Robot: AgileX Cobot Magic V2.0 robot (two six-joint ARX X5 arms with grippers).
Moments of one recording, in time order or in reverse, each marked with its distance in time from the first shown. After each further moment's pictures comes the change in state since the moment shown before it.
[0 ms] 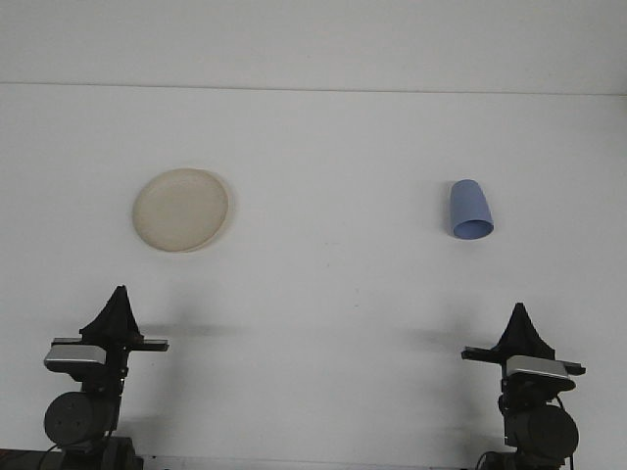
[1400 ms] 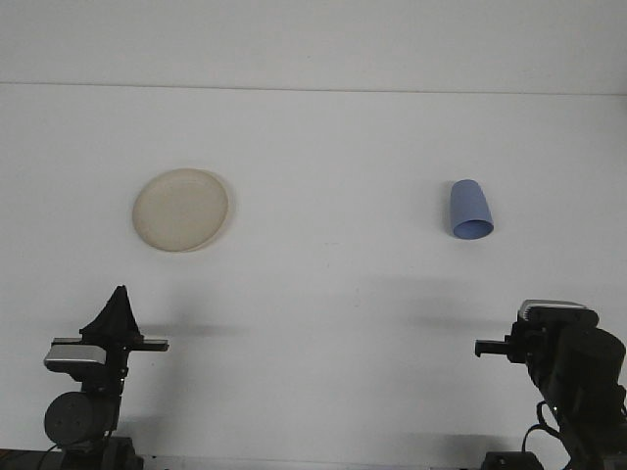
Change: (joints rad) left arm 0.000 0.000 0.000 0.000 0.000 0.000; right arm 0.001 0.584 0.836 -0.988 -0.079 0.001
